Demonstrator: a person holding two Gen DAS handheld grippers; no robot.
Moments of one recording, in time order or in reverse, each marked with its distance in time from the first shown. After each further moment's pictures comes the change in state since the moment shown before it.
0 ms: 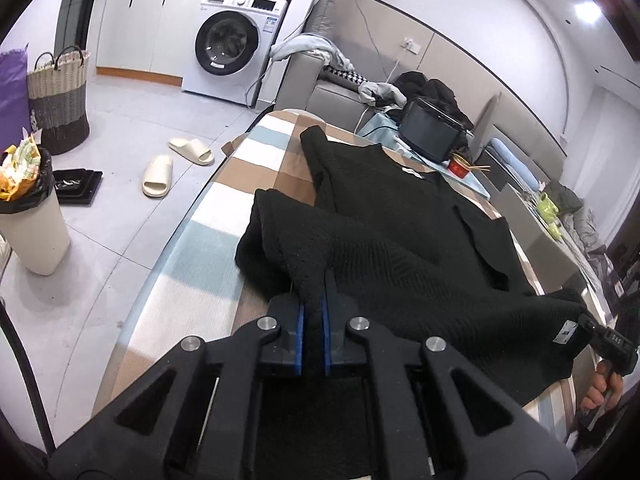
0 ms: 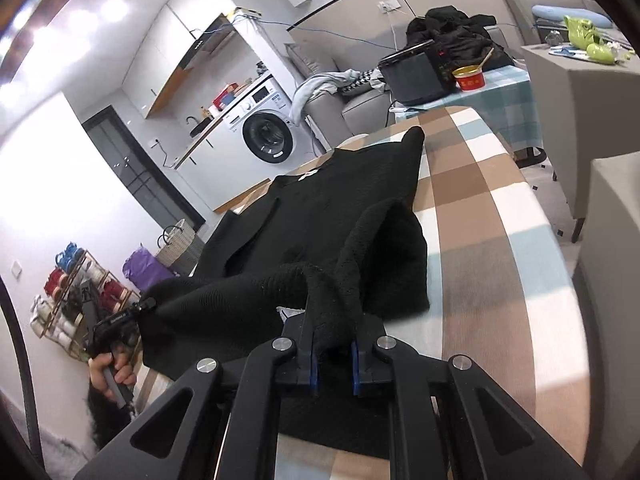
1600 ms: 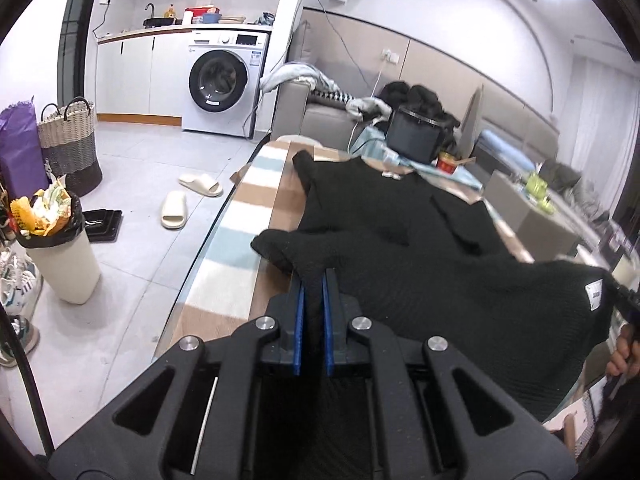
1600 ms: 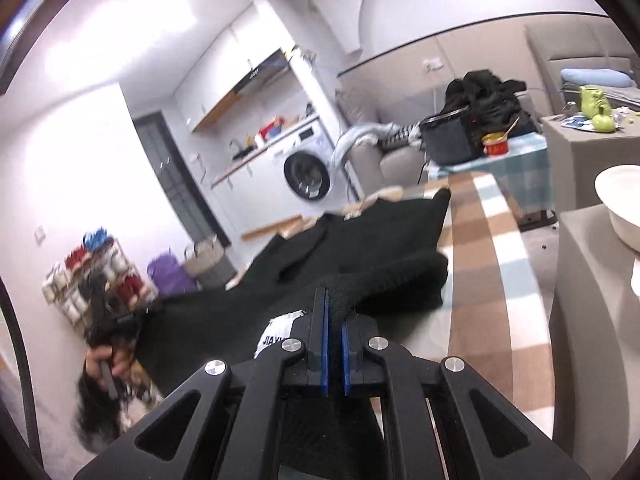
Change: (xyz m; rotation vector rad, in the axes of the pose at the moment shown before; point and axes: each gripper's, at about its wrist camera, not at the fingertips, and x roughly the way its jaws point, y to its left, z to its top) left arm -0.134 -0.021 -0.039 0.119 -0.090 0.027; right arm -0.085 0.030 -0.032 -0.111 -0.212 0.065
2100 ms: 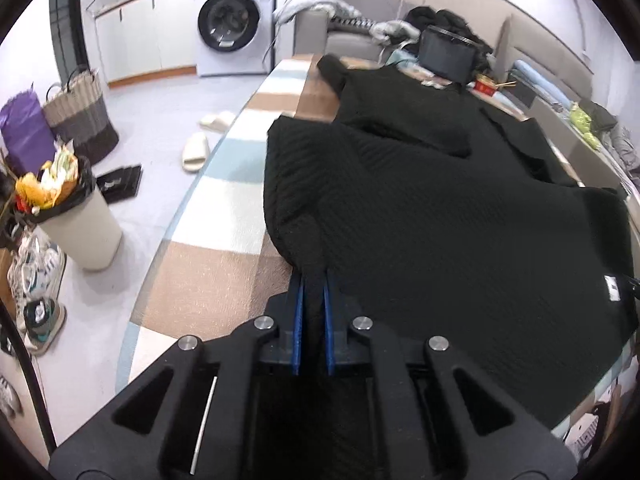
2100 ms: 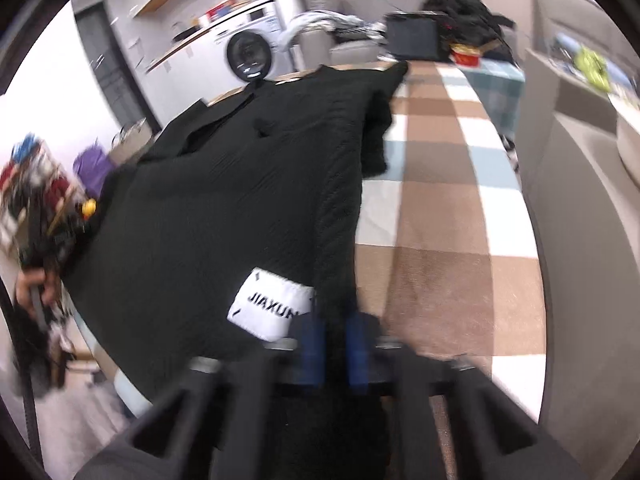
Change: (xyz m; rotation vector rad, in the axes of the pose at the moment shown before) left arm 0.085 0.002 -0.047 0.084 0.249 0.142; right arm 0.063 -0.018 -0.063 -0.164 0.452 -0.243
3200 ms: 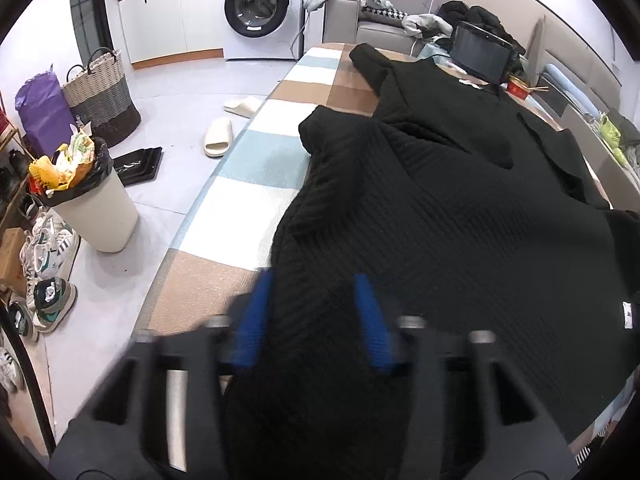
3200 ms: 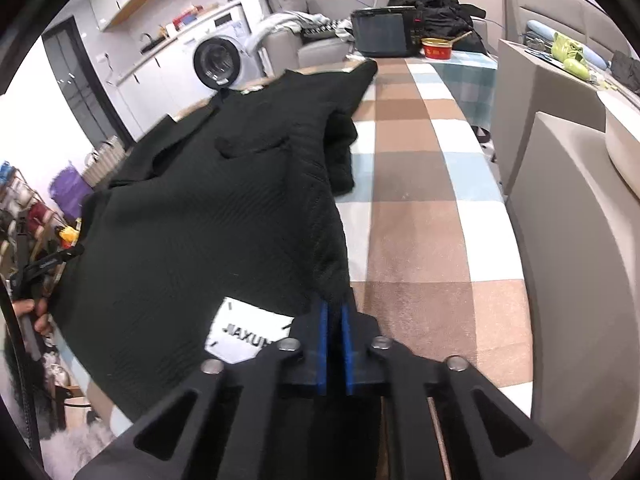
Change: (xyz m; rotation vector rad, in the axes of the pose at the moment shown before) left arm 0.031 0.010 0.020 -0.074 0.062 0.090; right arm 0.009 -0.019 0.025 0.130 0.009 -0.062
